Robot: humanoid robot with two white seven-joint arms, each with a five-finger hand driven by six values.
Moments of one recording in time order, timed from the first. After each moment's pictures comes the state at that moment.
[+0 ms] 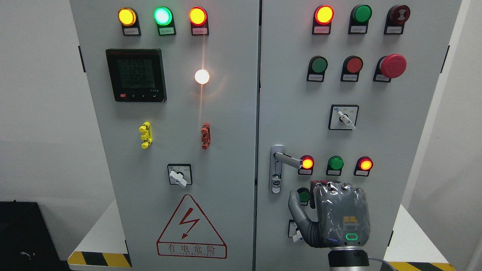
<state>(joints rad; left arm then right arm) 0.00 -0.10 -0.10 -0.07 0.07 -0.06 0.01 -0.26 0.12 0.18 -1.97 1.54 0.13 -0.04</state>
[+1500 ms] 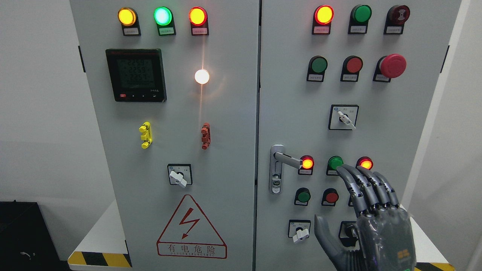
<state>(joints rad) 0.00 -0.10 -0.10 -0.07 0.07 -0.06 0.01 -0.14 0.13 -0.07 -2.08 1.21 -0.33 -0.18</state>
